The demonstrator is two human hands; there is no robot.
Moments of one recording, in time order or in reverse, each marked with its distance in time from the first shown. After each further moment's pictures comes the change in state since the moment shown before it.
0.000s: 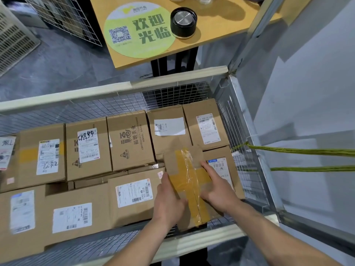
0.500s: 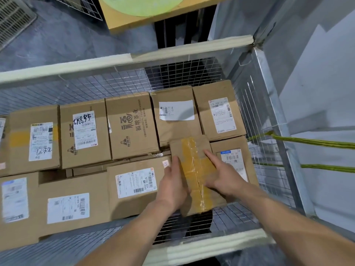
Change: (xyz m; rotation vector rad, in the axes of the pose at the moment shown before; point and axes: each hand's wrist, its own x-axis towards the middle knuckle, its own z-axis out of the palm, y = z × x) left_hand 0.053 -0.026 0.012 0.308 -0.105 0.023; right_hand 0.068 0.032 0.010 -0.069 -0.143 -0.030
